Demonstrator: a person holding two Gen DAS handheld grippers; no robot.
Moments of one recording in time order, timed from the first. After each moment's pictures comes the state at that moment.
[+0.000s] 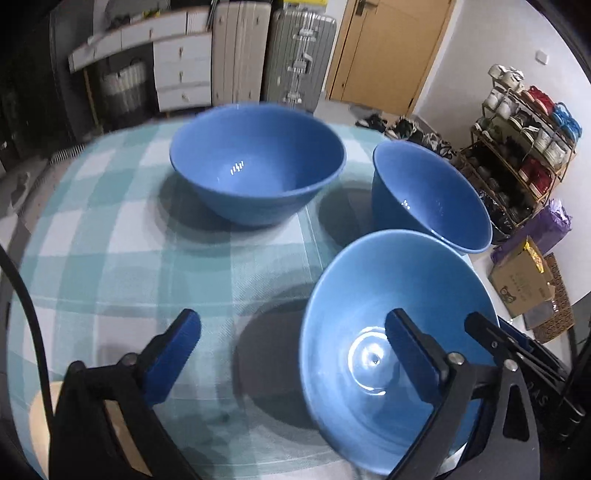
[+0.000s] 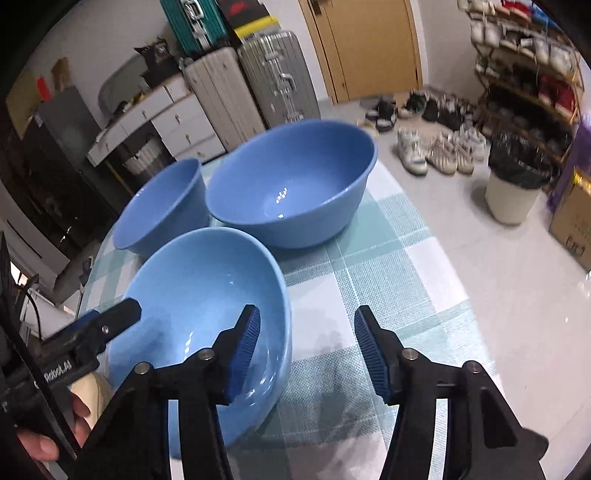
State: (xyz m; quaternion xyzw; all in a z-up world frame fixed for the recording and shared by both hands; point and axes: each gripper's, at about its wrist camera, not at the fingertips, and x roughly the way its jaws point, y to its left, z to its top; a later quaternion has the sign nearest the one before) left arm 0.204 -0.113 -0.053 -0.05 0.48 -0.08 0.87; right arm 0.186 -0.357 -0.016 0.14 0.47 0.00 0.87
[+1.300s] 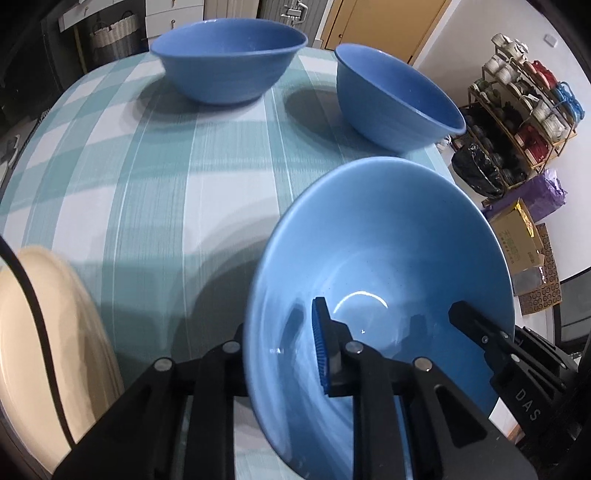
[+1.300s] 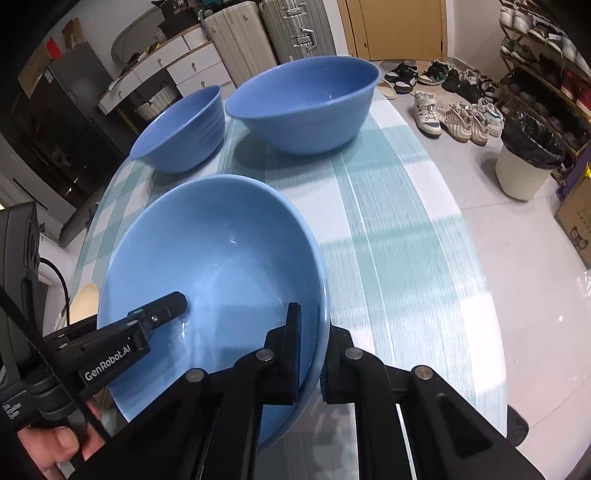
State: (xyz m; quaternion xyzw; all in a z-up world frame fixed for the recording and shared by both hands) left arm 0.115 -0.150 -0.089 -0.06 0.57 -0.09 0.82; right arm 0.111 -0.352 -0.033 0.11 0.54 0.04 0.83
